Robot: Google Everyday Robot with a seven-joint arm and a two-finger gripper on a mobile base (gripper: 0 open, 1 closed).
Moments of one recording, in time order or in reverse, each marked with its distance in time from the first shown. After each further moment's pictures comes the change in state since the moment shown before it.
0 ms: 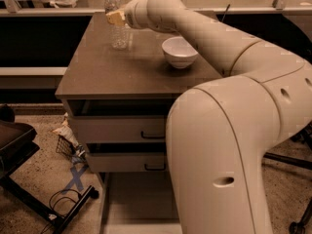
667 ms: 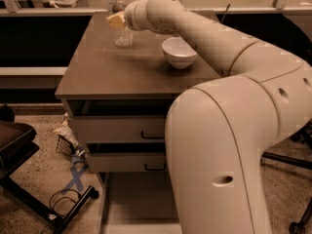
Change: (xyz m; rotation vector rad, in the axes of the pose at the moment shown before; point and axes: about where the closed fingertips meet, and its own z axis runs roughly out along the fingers) arm 0.001 0.002 0.002 -0.004 0.001 0.000
